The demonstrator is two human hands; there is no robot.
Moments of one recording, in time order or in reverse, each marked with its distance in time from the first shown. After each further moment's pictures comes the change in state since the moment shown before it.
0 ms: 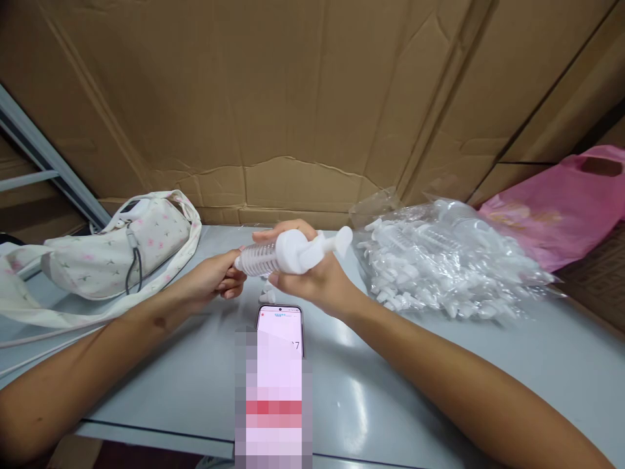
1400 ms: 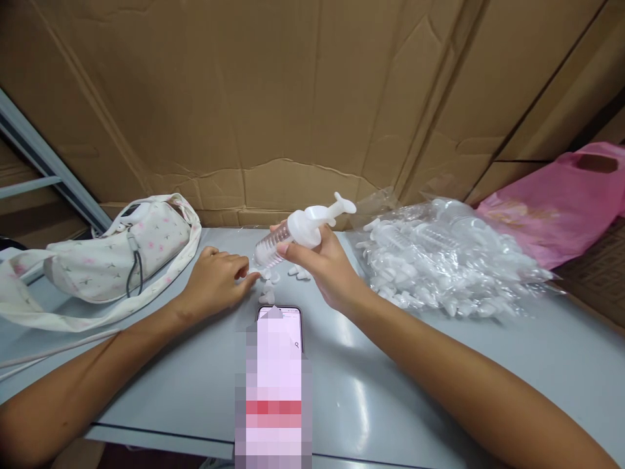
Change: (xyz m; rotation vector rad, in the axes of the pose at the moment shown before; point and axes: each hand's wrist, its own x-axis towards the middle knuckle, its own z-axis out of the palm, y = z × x) left_hand 0.006 -0.016 -0.005 1.304 0.341 0.566; right_hand 0.007 -0.008 -0.001 0.059 0.232 0.124
